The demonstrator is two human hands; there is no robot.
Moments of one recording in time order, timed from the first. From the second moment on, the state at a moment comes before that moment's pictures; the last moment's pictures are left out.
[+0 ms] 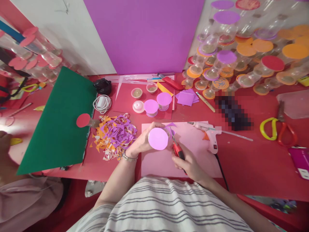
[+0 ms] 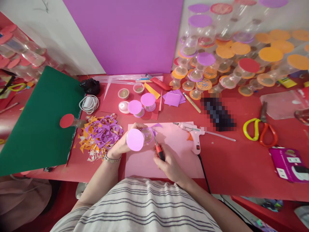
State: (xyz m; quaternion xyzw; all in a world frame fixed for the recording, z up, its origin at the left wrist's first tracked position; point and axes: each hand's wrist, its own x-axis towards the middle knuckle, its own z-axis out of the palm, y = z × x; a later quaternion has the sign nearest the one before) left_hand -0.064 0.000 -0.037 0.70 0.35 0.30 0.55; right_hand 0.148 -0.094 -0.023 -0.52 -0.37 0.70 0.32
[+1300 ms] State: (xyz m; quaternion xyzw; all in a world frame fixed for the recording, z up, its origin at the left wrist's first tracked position) left_hand -0.049 -0.003 -0.052 0.67 0.38 0.36 0.53; right_hand 0.146 -0.096 -0.025 -0.53 -0.36 0.70 0.33
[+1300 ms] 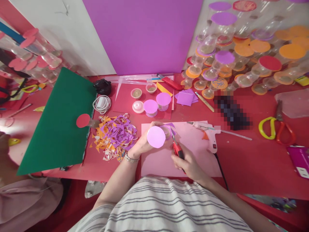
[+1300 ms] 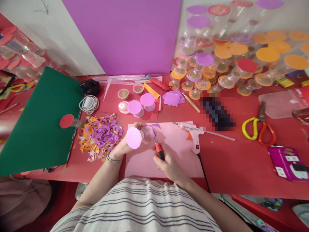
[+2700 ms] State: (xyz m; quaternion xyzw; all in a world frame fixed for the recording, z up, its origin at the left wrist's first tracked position) left_hand -0.056 -0.001 -0.038 0.68 0.37 0.31 0.55; right_hand 0.145 -0.095 -0.022 -0.53 -0.37 0.69 0.33
